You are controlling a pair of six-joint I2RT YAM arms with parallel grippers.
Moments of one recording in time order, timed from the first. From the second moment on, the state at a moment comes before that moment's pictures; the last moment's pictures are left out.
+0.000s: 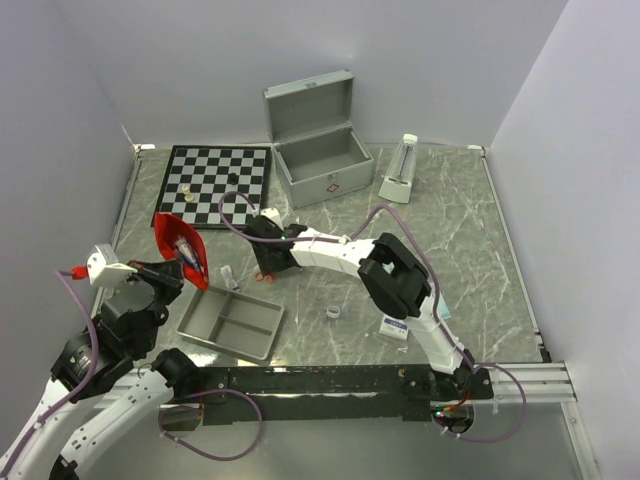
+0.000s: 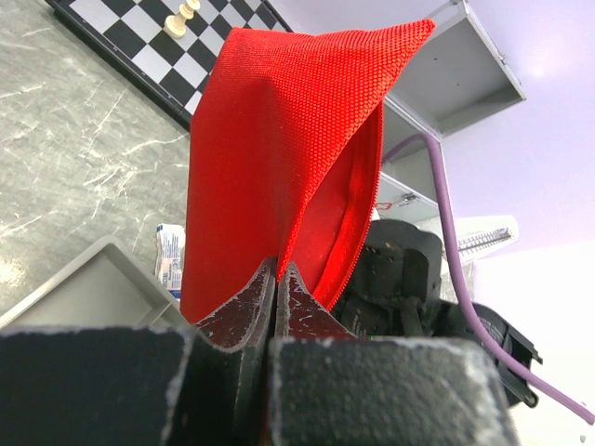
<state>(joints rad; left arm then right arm) -0.68 0.34 0.83 -0.83 -0.77 -1.06 0.98 2.25 1.76 -0.58 0.30 0.53</state>
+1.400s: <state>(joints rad) -0.68 0.44 0.75 -0.63 -0.66 -0.99 0.91 1.77 1.17 -0.42 0.31 0.30</state>
